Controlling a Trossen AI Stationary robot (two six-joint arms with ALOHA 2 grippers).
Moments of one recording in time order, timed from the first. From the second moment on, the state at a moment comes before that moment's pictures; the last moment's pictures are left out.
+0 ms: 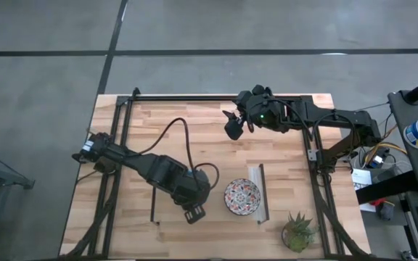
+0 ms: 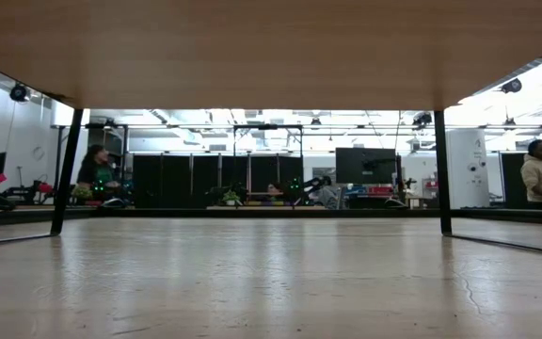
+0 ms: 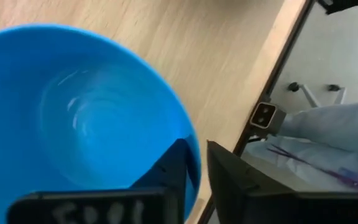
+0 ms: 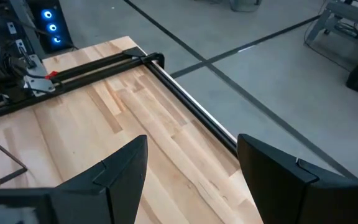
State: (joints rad) left arm -0.40 1.83 1.99 -1.29 0.05 -0.92; right arm -0.05 1.49 1.60 -0.68 0.54 0.27
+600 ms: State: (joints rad) left arm -0.40 1.83 2.08 -1.27 0.08 -1.03; right arm -0.05 1.49 1.60 -0.76 0.51 0.28
